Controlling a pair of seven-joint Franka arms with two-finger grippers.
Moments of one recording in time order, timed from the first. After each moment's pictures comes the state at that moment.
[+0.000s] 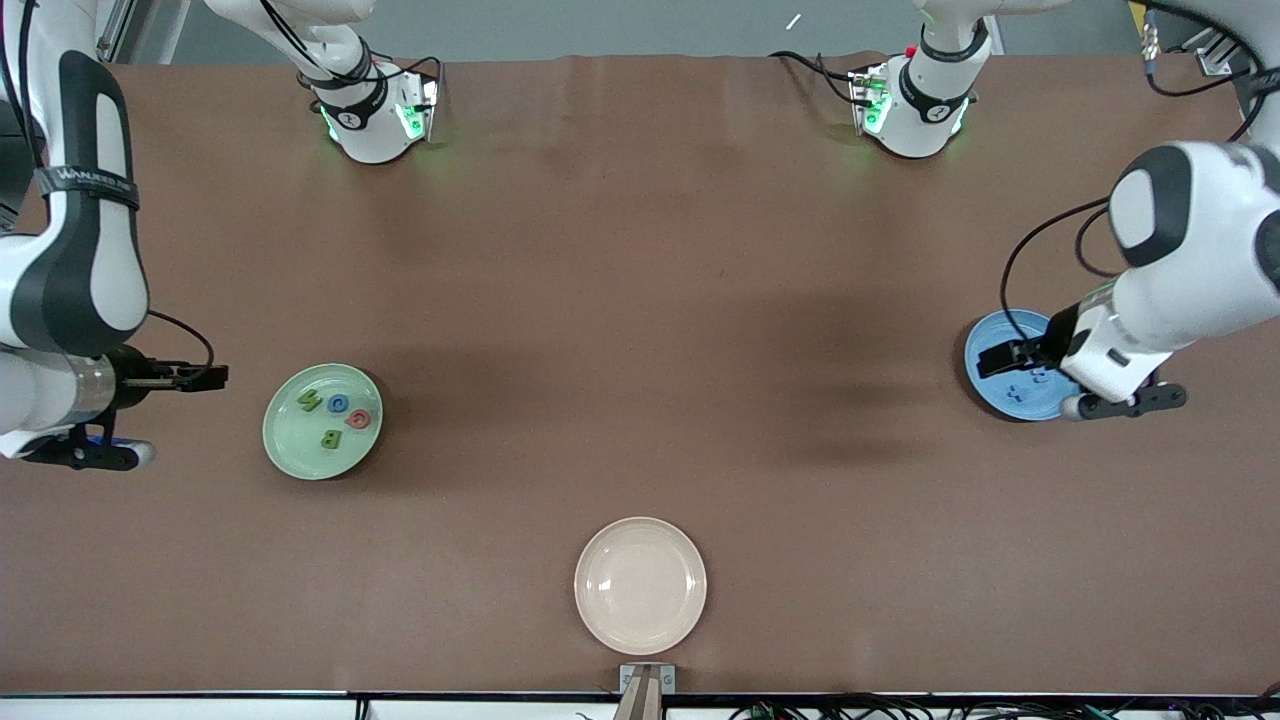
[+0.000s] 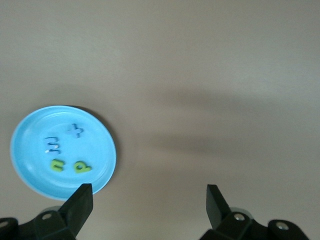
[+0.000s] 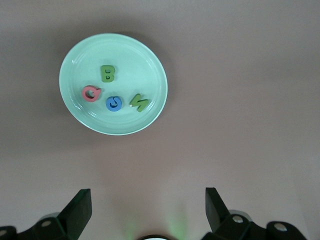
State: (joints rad) left arm 0.02 0.13 -0.06 -1.86 -0.09 1.94 -0.14; right arm -0.04 0.49 -0.05 -1.31 -0.05 1.42 0.03
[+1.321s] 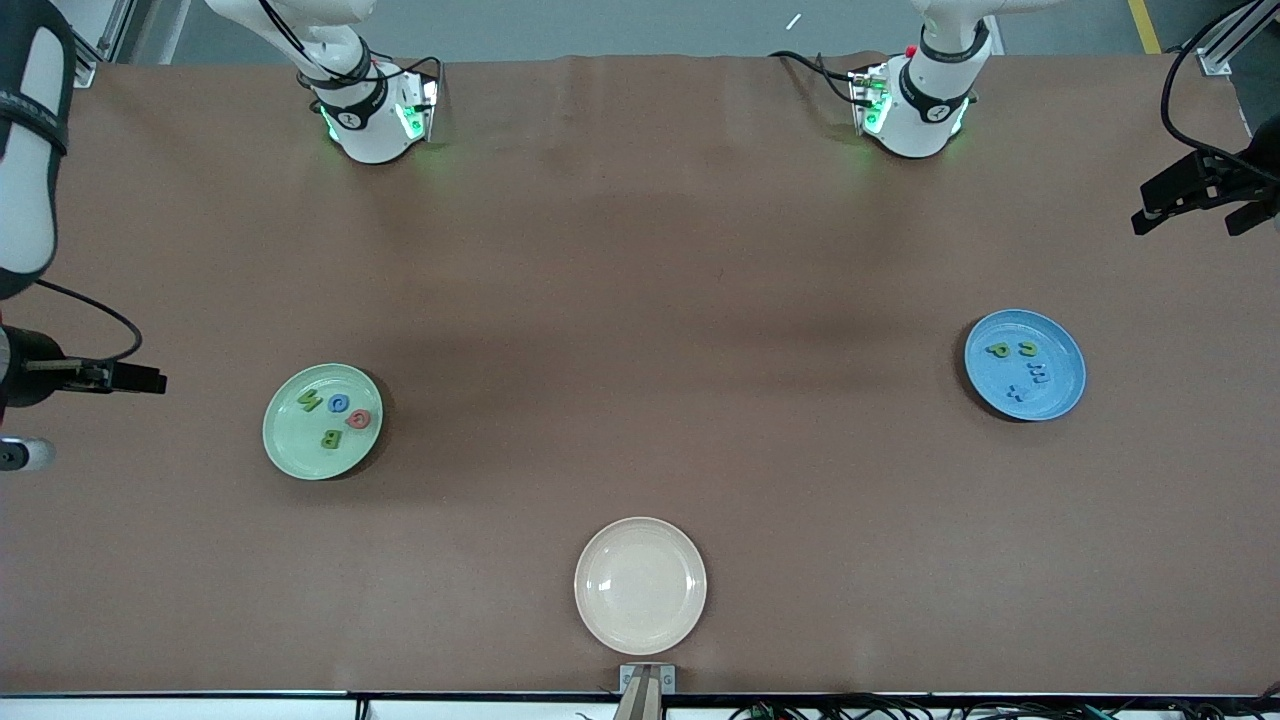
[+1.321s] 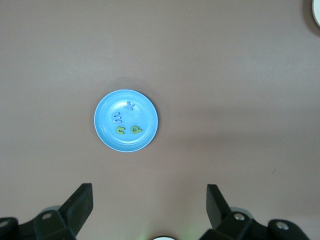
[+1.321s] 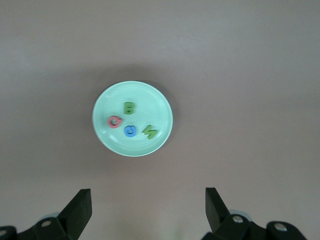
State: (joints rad) left arm 0.07 -0.07 -0.05 -1.57 -0.02 1.49 0.04; right arm -0.06 0.45 -0.04 -1.13 0.00 1.40 -0.08
